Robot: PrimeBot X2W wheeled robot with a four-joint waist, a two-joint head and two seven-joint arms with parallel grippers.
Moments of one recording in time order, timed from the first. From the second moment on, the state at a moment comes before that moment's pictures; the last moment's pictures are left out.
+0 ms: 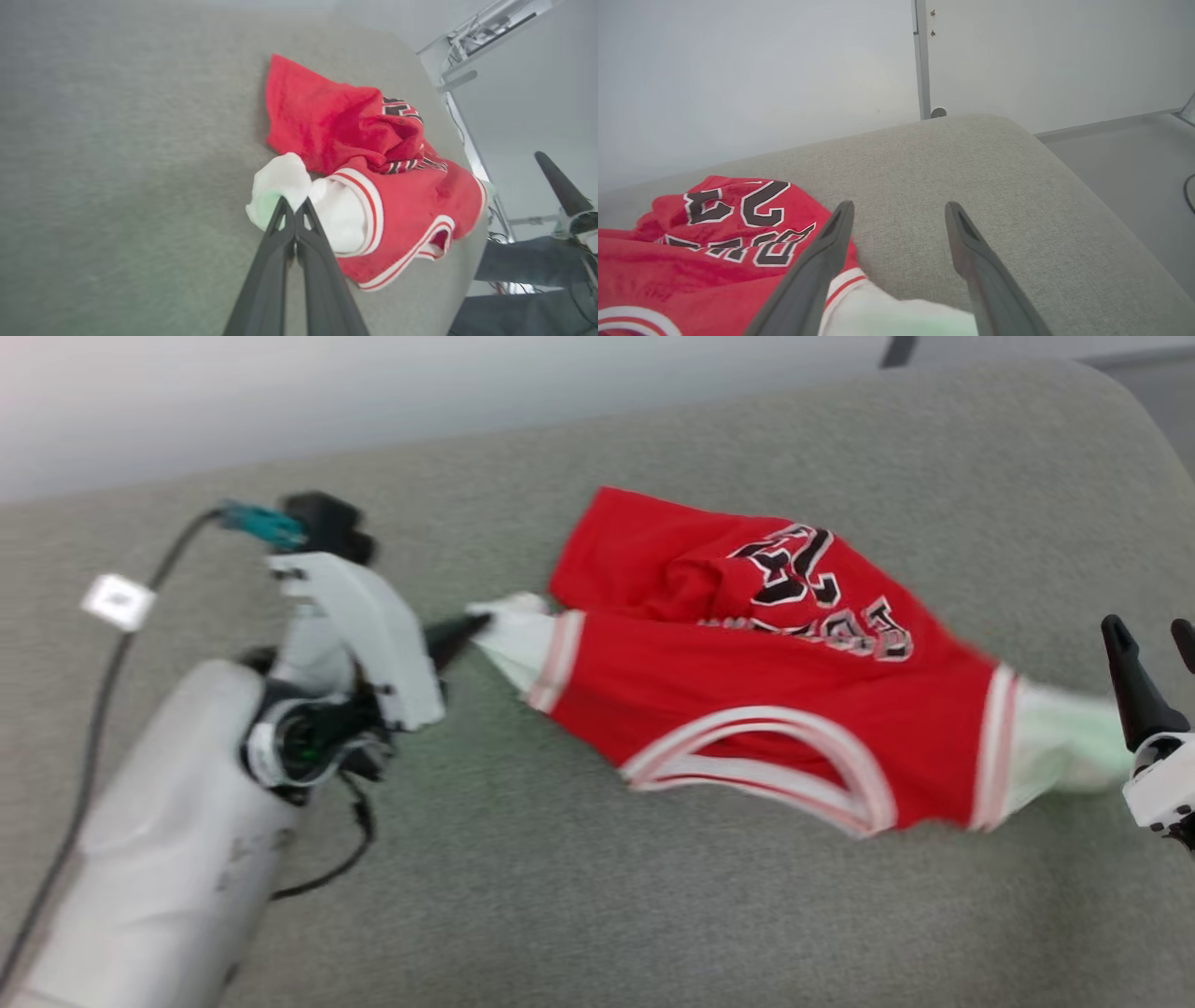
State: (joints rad) left arm -0.79 0.39 -0.49 0.46 -1.10 -0.08 0.58; right arm -0.37 -0.40 -0.01 0.28 0.60 0.13 0.07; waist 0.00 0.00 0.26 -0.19
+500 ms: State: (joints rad) left arm -0.62 0.57 -0.53 0.36 -0.88 0.21 0.52; right arm -0.34 -0.36 -0.05 0.20 0.55 0.13 0.13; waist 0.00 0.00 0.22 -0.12
